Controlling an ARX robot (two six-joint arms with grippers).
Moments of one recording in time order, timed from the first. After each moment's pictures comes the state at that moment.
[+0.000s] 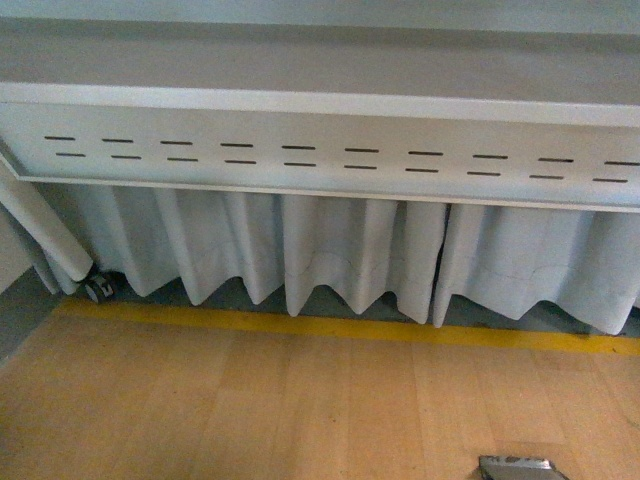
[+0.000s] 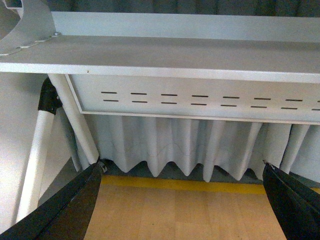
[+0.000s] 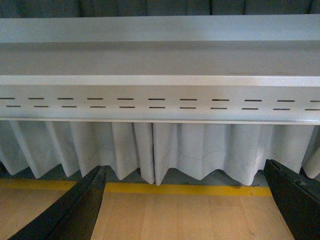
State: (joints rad) left arm 0.00 0.01 0.01 0.00 0.00 -0.01; right arm 0.00 0.00 0.01 0.00 0.00 -0.01
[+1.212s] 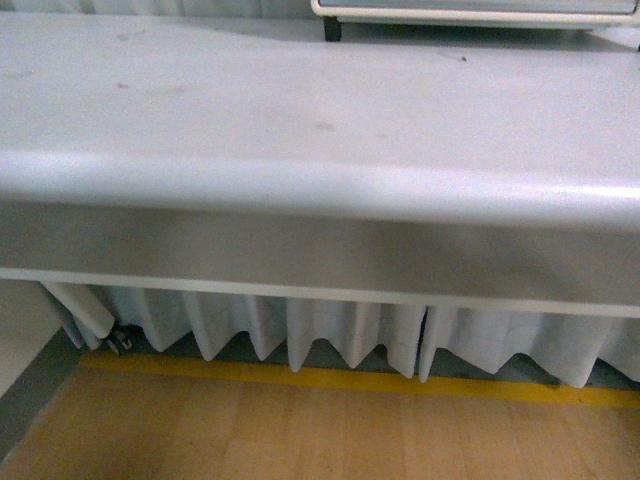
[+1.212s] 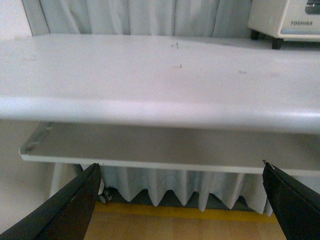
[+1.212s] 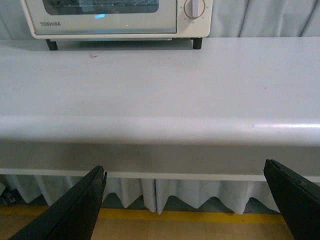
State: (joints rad) left arm 0.00 0.01 0.01 0.00 0.00 -0.01; right arm 0.00 0.00 0.01 0.00 0.00 -0.01
